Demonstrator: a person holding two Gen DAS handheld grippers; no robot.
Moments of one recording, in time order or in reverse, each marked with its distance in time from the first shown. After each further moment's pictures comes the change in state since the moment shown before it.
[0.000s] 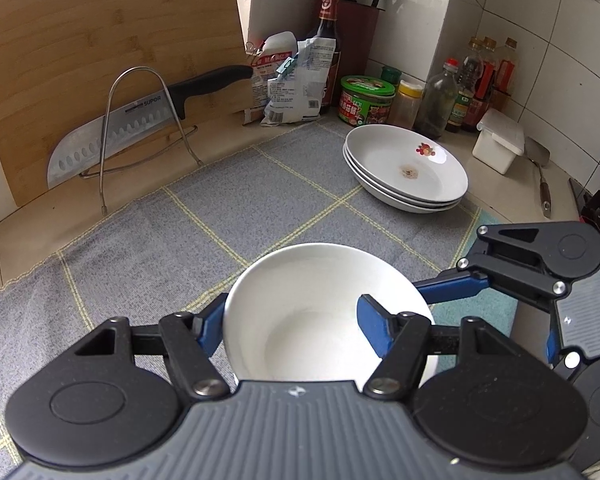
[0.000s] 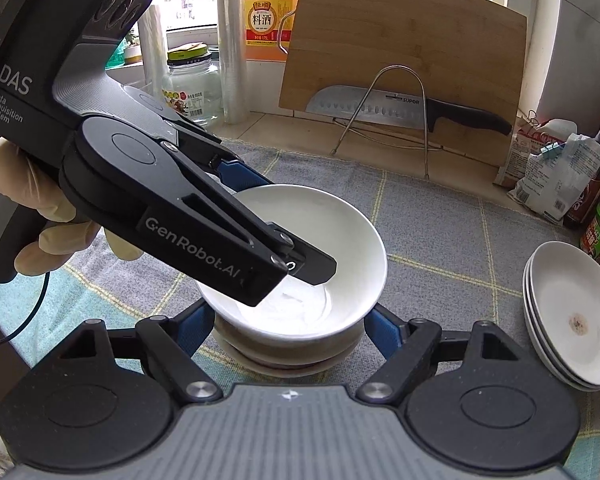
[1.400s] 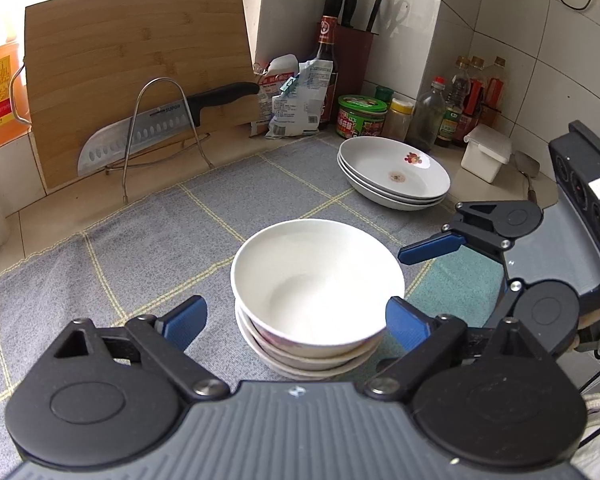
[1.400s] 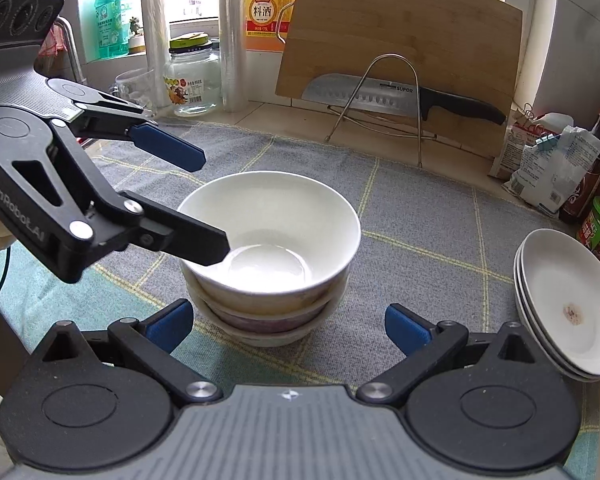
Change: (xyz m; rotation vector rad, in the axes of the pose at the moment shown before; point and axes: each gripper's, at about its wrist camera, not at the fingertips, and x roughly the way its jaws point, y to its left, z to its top) left arm -0.049 -0.012 -0.044 -0.023 -0.085 0.017; right arm -0.001 -0.010 -0.023 -0.031 0.013 0.003
